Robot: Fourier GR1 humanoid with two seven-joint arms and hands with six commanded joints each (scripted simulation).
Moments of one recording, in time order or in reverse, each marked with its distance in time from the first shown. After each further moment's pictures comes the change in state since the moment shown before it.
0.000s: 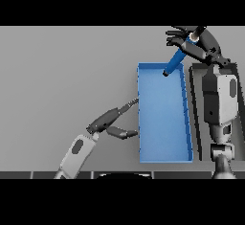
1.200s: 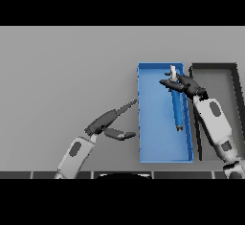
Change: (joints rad) left arm 0.034 0.012 -0.001 -0.050 0.015 -0.001 0.022; right arm 0.268 -0.132 0.493 0.038 0.158 -0.214 0.259
